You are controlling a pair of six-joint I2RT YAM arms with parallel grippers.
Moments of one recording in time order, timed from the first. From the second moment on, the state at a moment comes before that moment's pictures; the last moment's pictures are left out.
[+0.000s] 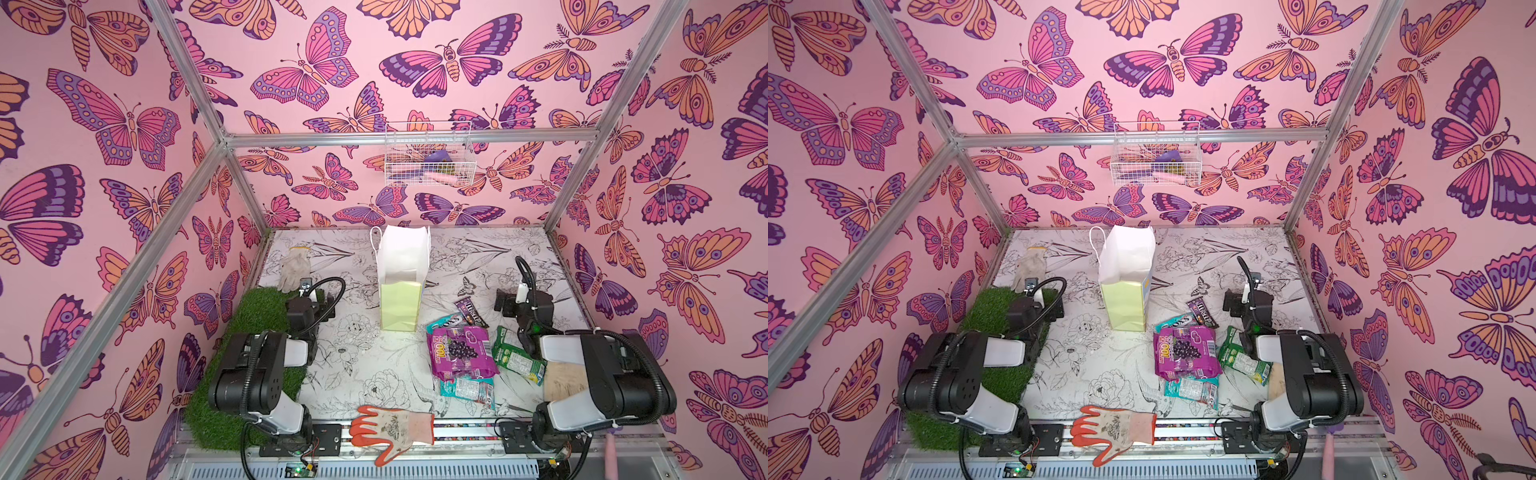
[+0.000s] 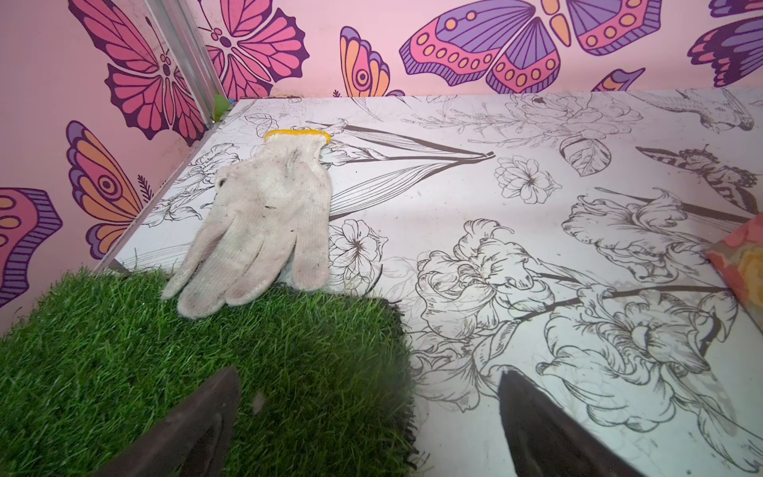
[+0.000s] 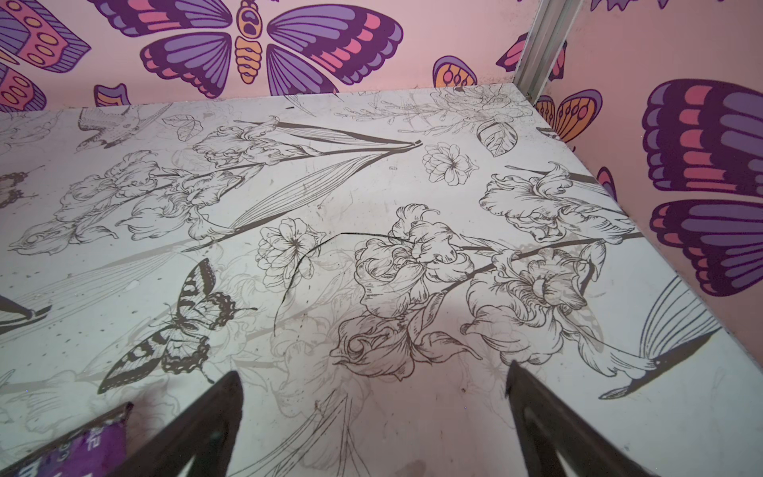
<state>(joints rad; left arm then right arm) -0.01 1.57 0.36 0.83 -0.10 0.02 0.03 1.51 0.39 0.71 0.11 0.05</state>
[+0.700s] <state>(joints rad) -0.01 1.57 0.36 0.83 -0.11 0.01 0.03 1.51 0.39 0.71 0.11 0.05</state>
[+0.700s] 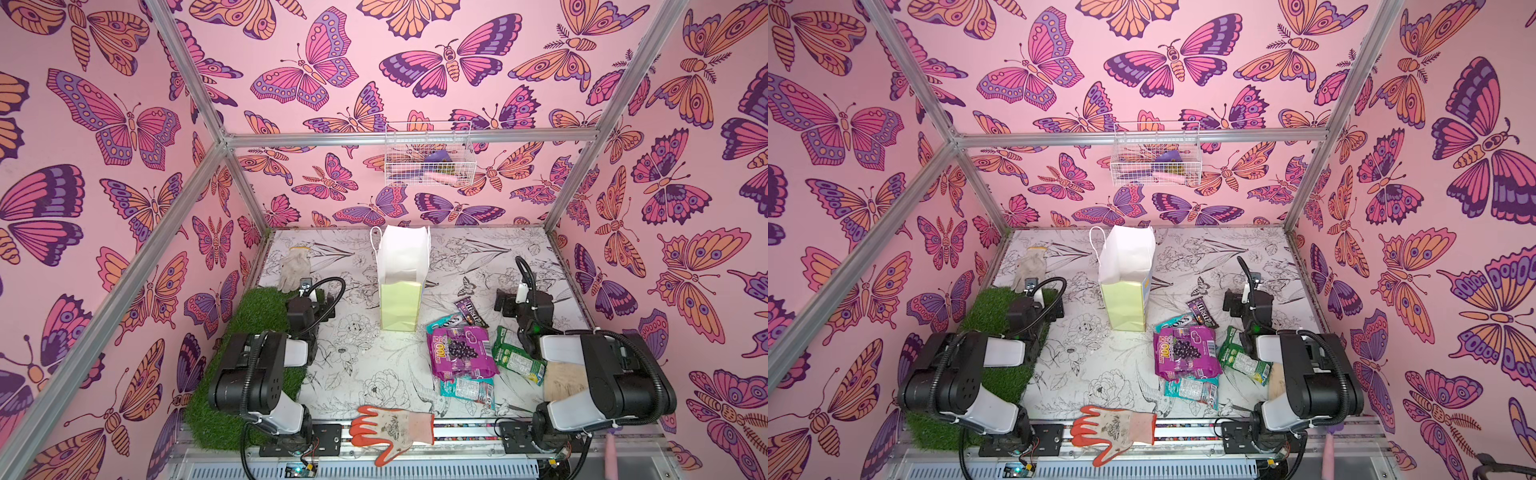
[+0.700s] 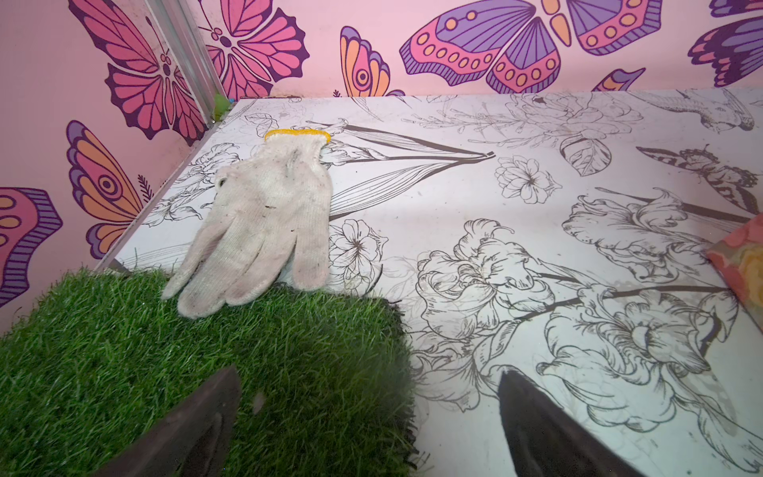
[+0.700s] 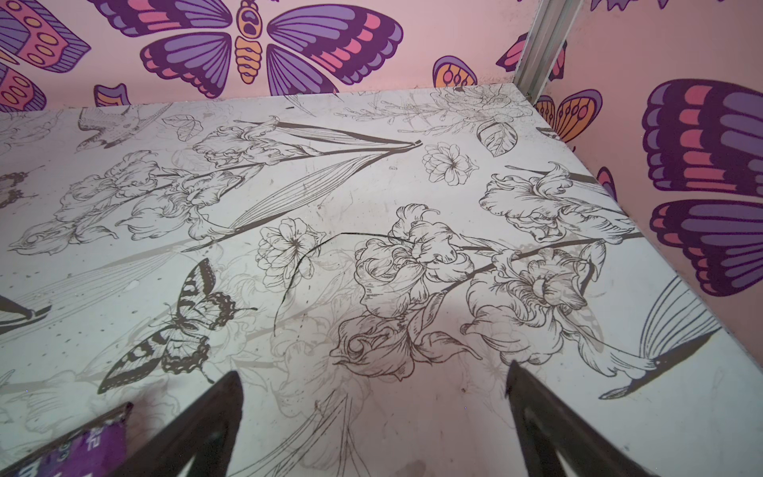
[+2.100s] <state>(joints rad) -0.36 0.74 0.60 -0.12 -0.31 -0.31 0.03 1.01 0.64 -0.14 -0.05 0.57</state>
